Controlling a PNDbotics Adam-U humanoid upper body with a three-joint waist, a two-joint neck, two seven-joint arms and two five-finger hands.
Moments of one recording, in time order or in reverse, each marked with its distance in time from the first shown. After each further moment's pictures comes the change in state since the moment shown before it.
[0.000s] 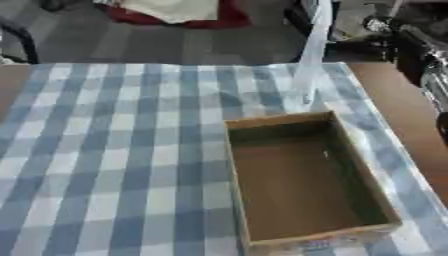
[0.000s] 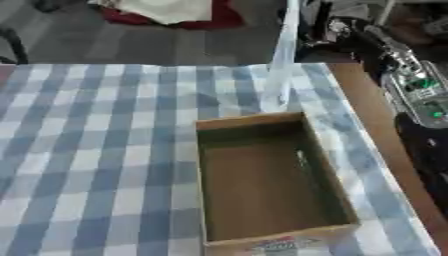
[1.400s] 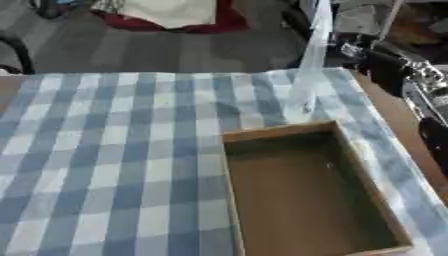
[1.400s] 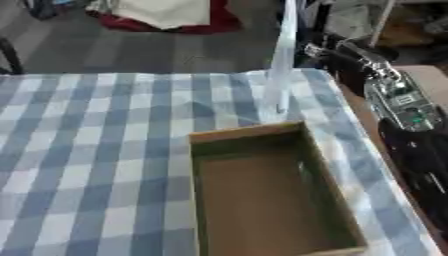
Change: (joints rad) left arm -0.032 -0.011 -0.002 -0.007 0.003 0.007 -0.012; right arm -0.063 -0.021 -0.008 0.058 0.031 -0.085 0.092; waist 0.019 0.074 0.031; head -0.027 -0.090
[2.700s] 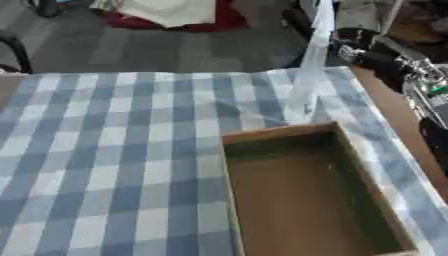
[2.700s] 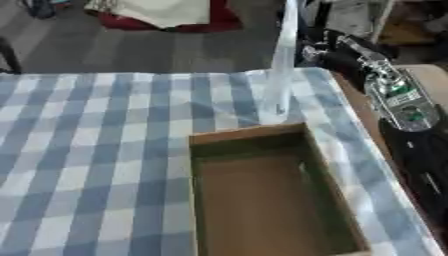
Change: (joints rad) left arm -0.006 -0.008 -0.010 0.000 0.000 0.004 -0.017; right arm -0.012 0.000 -0.017 -0.012 0.103 -0.043 0.019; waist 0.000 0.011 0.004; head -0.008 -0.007
